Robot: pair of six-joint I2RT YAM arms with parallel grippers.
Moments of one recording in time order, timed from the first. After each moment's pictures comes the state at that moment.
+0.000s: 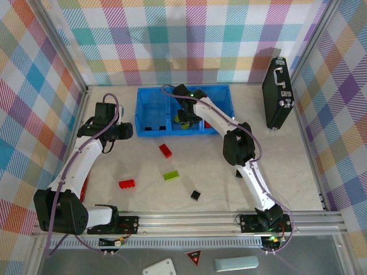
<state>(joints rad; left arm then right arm) -0.09 1.27 1.10 -0.72 -0.01 -0.13 0.64 2.48 2.37 -1.15 0.16 0.43</state>
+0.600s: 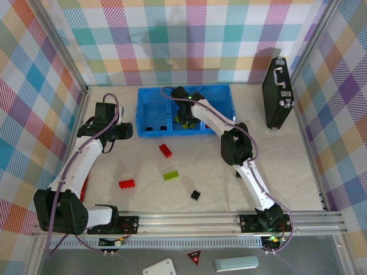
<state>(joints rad) -0.09 1.27 1.10 -0.72 -0.01 -0.13 0.64 2.51 2.38 -1.09 0.24 0.47</state>
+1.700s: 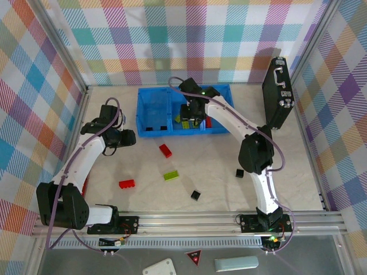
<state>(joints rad) -0.13 1.31 1.09 -0.88 0.03 -0.27 0.65 2.13 2.06 -1.04 0.04 0.51</state>
